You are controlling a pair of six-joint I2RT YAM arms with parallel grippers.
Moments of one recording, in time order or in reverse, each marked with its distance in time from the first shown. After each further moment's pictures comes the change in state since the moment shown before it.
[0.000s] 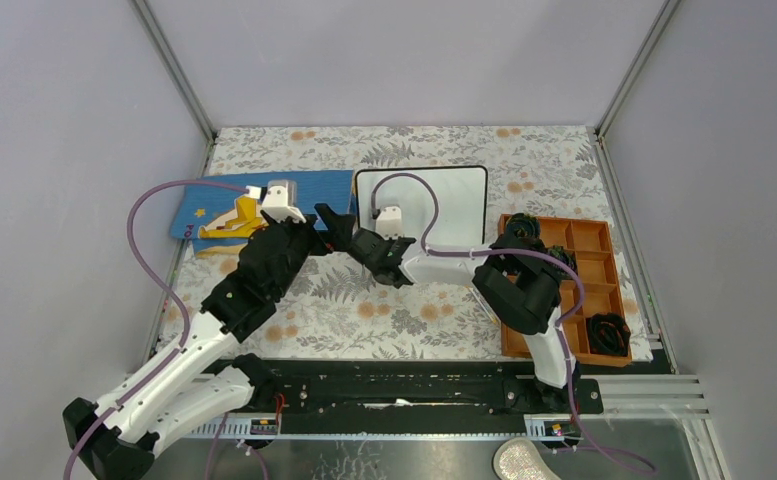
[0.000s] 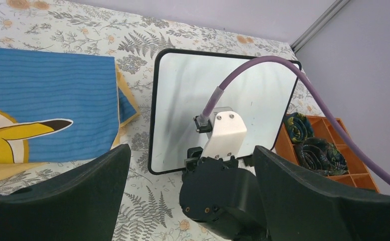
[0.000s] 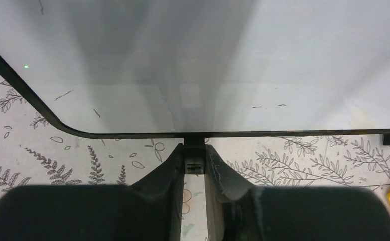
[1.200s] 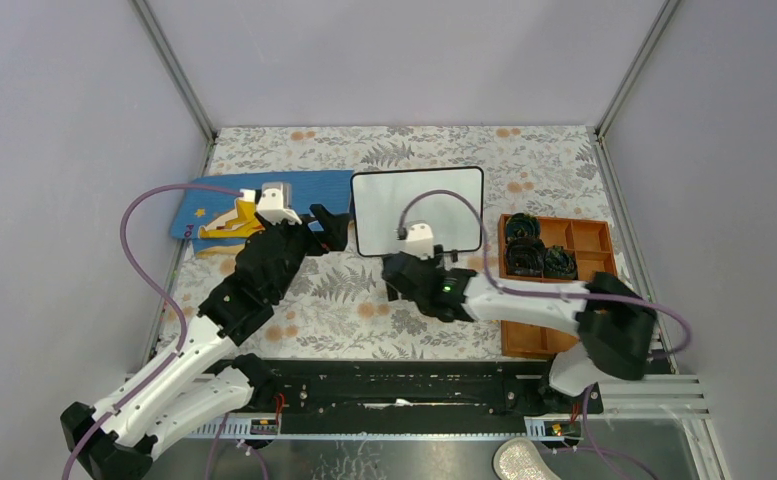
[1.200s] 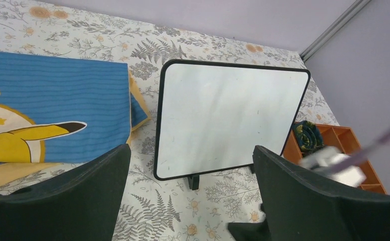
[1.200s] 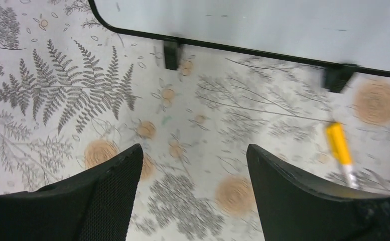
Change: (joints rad) left arm -0.006 -0.028 -0.010 0.000 -0.054 0.015; right arm 0.106 -0.424 -0.370 0.101 -0.061 -0.065
